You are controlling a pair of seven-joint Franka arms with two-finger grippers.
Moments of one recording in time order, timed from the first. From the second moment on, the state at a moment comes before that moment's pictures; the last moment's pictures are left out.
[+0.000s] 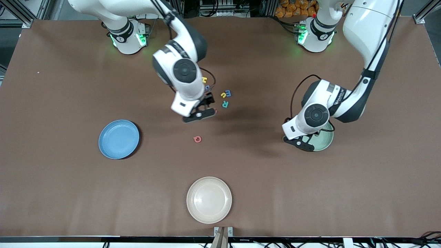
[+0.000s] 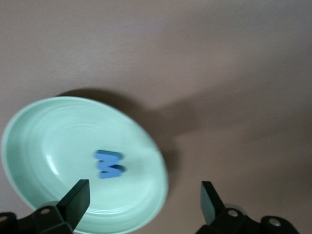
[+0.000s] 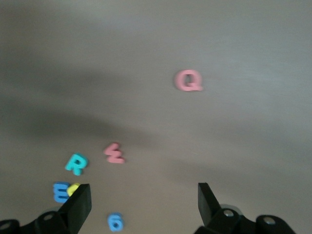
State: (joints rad) left arm -0.12 0.50 -0.29 -1.84 0.22 2.08 -0.20; right arm 0.64 0.49 0.13 -1.67 0.00 2.08 0.42
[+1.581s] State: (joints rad) left arm -0.16 0.56 -0.29 -1.81 0.11 2.17 -0.40; right arm 0.72 0.67 0.15 -1.78 -0.16 2.40 0.37
